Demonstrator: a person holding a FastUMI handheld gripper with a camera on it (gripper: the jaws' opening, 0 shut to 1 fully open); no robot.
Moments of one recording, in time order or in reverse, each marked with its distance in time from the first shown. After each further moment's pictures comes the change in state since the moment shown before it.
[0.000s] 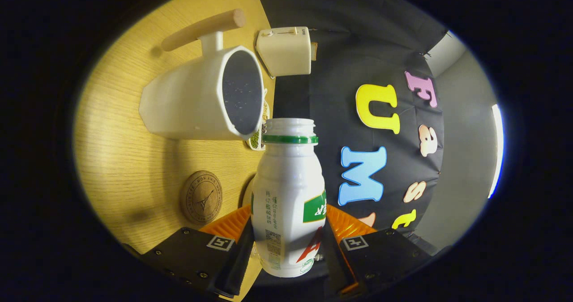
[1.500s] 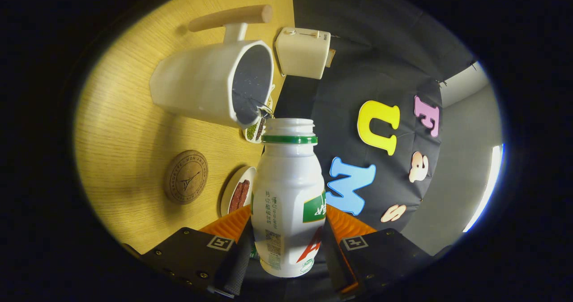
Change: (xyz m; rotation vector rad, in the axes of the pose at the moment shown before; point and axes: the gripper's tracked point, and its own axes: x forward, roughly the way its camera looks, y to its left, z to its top) arm -0.005 -0.025 0.005 -0.211 0.005 -0.040
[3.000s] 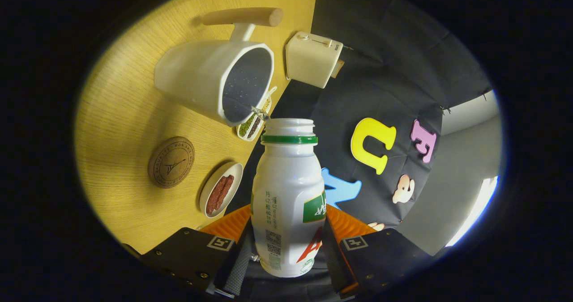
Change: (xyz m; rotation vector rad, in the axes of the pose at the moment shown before) arm -0.005 -0.031 0.008 -0.177 -0.024 -0.049
